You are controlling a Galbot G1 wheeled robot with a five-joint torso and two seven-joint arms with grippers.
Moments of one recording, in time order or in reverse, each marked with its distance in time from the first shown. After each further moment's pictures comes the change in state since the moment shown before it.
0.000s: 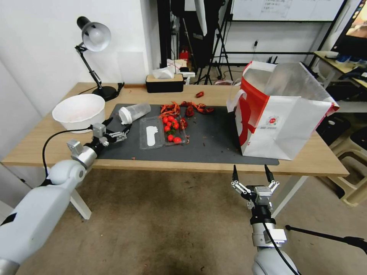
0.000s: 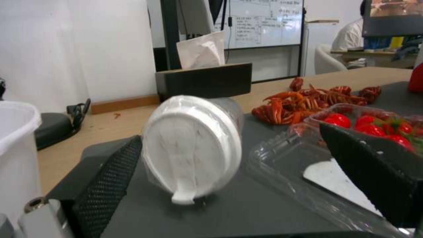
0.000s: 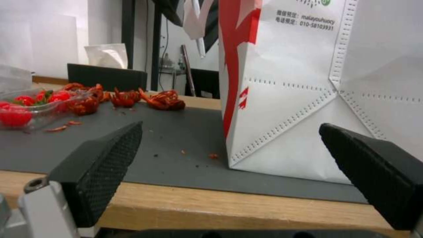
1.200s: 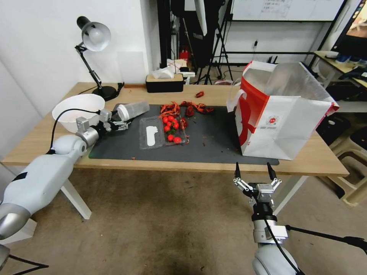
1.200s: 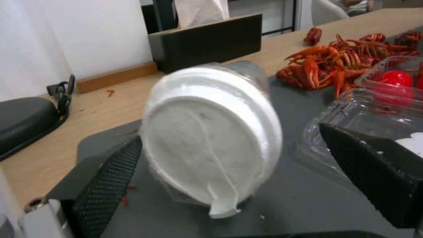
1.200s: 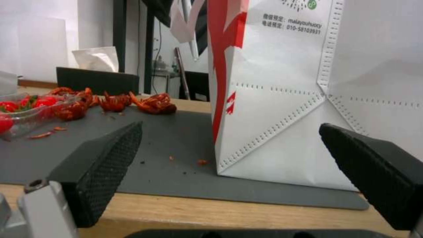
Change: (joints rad) left arm -0.335 0.026 0.291 0.270 -0.006 0.086 0.067; right arm 0.013 0.004 0.013 -0.007 0.008 0.003 0.008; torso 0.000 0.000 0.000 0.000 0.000
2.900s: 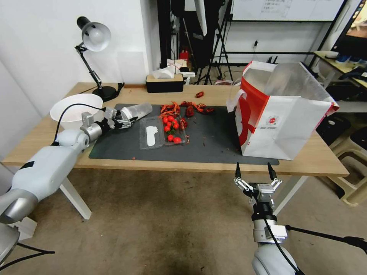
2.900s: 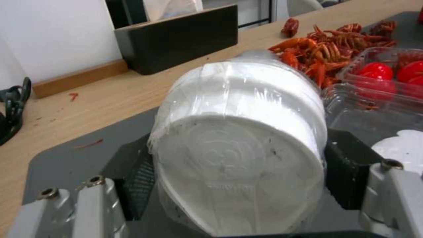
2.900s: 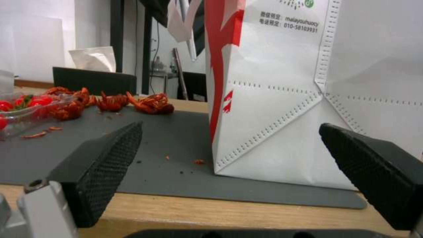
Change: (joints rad) left arm -0.104 -0.039 0.095 0.112 0.004 0.004 0.103; right arm 0.006 0.006 0.002 -0.013 -0.005 0.008 0.003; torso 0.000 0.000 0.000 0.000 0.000
